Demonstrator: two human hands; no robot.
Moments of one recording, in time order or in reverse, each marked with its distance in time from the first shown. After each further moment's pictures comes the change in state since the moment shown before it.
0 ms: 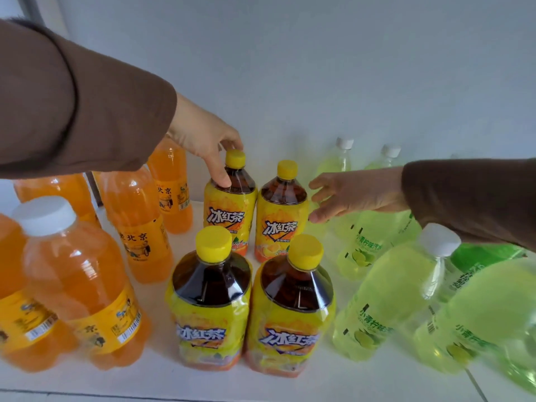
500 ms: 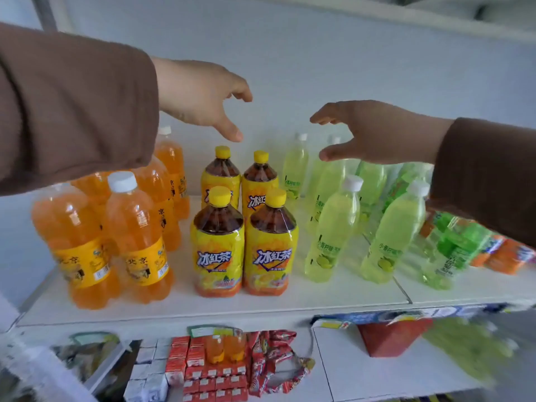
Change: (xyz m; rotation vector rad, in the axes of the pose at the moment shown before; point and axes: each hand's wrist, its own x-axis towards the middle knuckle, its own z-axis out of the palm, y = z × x) left_hand -0.130 0.048 -0.033 0.141 0.402 0.253; right_hand -0.182 -0.040 0.005 -0.533 0.638 -0.202
